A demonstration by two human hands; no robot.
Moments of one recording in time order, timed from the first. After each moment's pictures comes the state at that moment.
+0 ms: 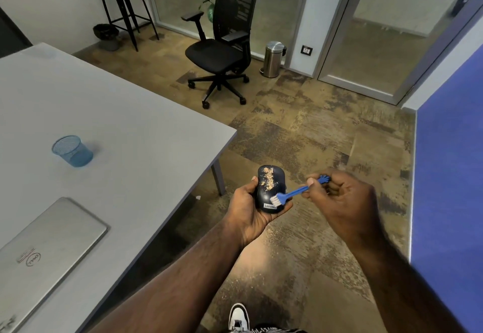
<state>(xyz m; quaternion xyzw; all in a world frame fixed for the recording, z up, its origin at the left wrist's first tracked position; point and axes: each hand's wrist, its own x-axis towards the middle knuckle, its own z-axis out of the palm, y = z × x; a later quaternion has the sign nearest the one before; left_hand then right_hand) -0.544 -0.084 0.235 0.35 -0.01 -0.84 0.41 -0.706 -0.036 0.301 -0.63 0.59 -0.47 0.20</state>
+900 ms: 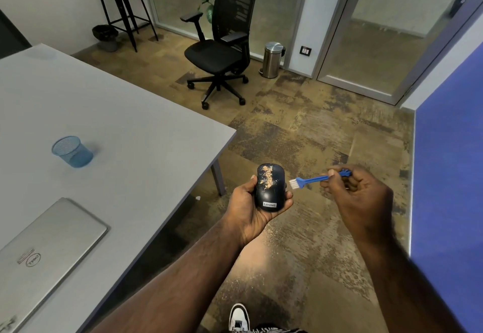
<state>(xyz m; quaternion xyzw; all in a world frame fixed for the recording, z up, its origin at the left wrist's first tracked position) -0.541 -0.081 0.242 0.33 0.00 -0.86 0.40 -0.724 -0.039 0.291 -0.57 0.62 -0.51 0.15</state>
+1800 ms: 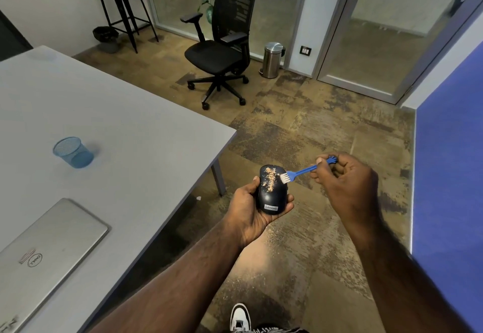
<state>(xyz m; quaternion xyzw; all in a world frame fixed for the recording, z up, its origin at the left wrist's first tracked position) -0.543 -0.076 0.246 0.36 -0.04 -0.85 0.39 -0.713 -0.063 0.297 -0.55 0.66 -0.48 0.17</state>
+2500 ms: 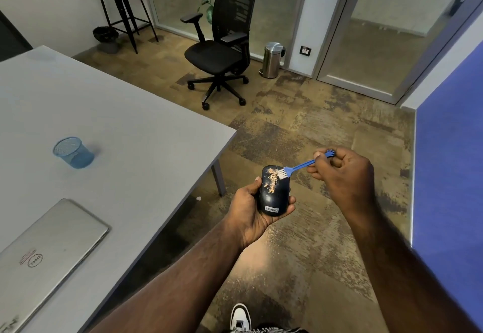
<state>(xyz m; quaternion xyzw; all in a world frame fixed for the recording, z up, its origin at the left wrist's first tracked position) -0.542 -0.074 0.250 0.35 -0.04 -0.86 0.37 -0.712 -0.077 0.301 -0.51 0.65 -0.51 0.25</state>
